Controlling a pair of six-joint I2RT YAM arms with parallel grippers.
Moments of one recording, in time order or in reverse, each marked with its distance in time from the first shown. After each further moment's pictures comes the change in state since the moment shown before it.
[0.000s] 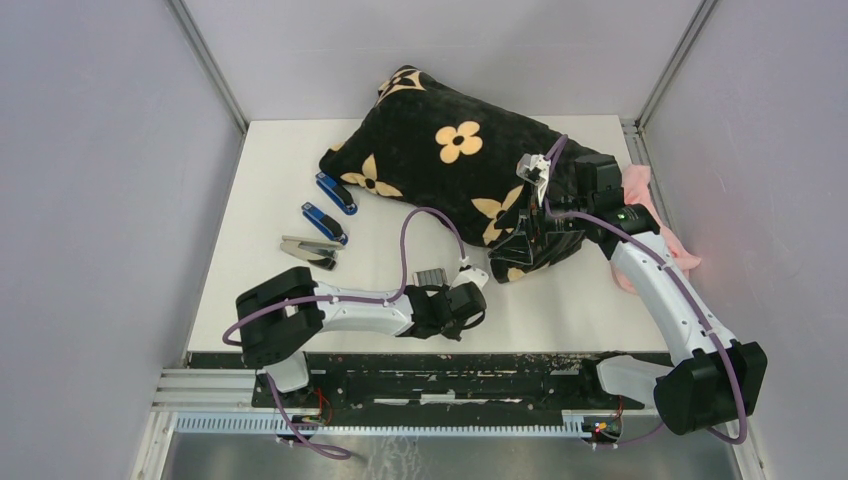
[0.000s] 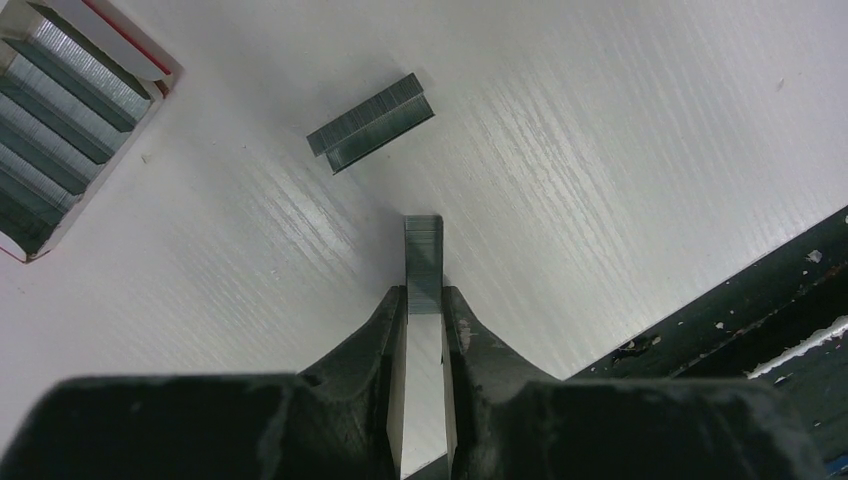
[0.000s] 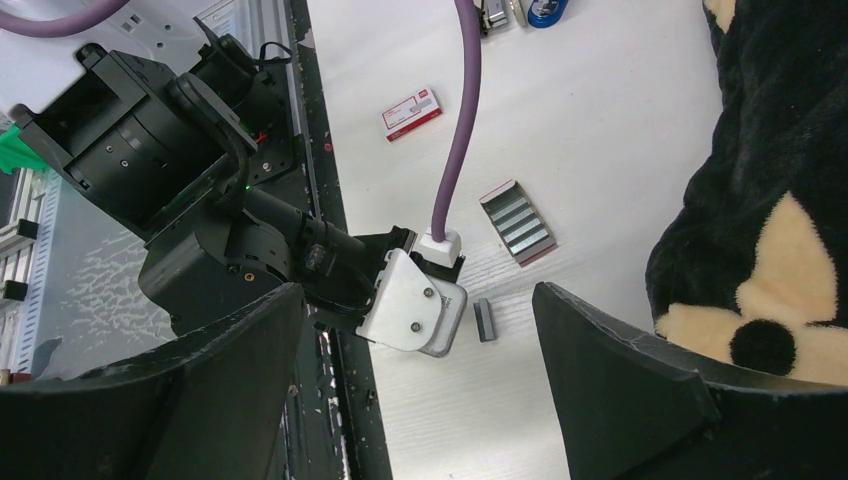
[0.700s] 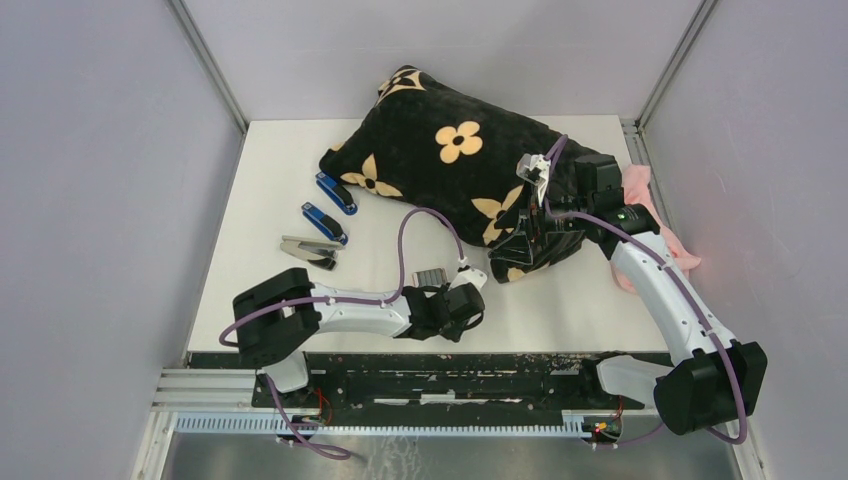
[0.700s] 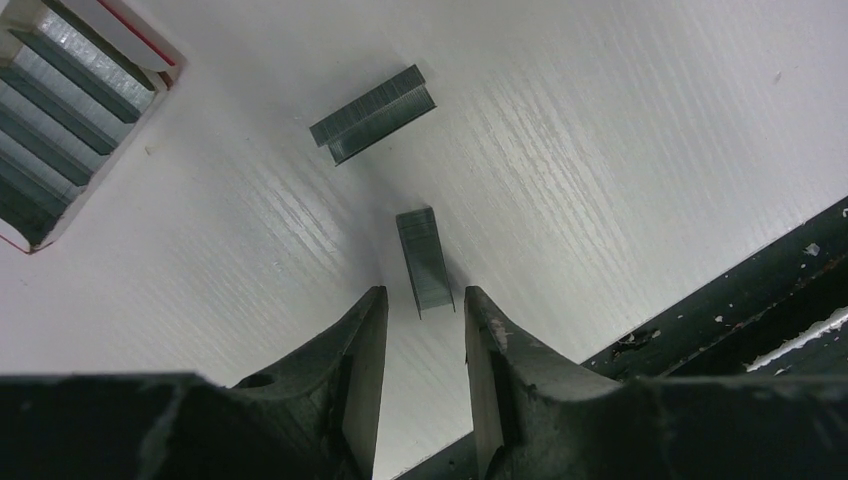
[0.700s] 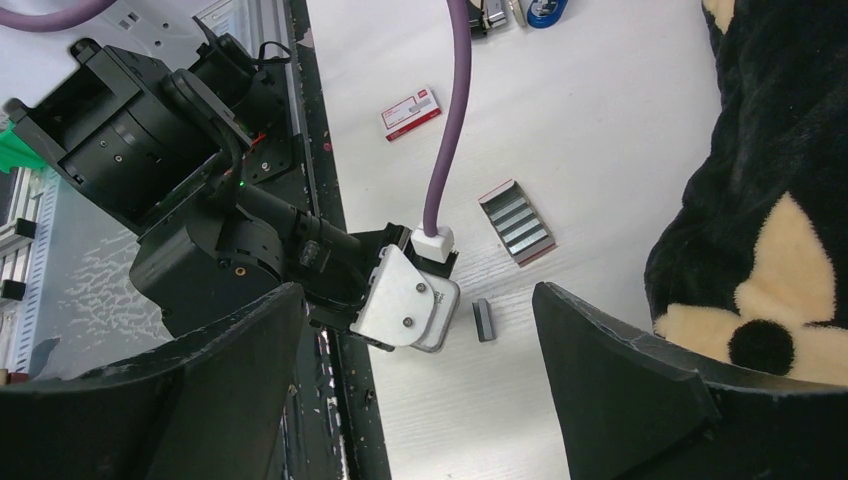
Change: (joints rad) left arm -0.004 -0.021 -0.015 0.007 -0.010 0.001; right arm 0.000 0.000 0.000 0.000 0.001 -0.003
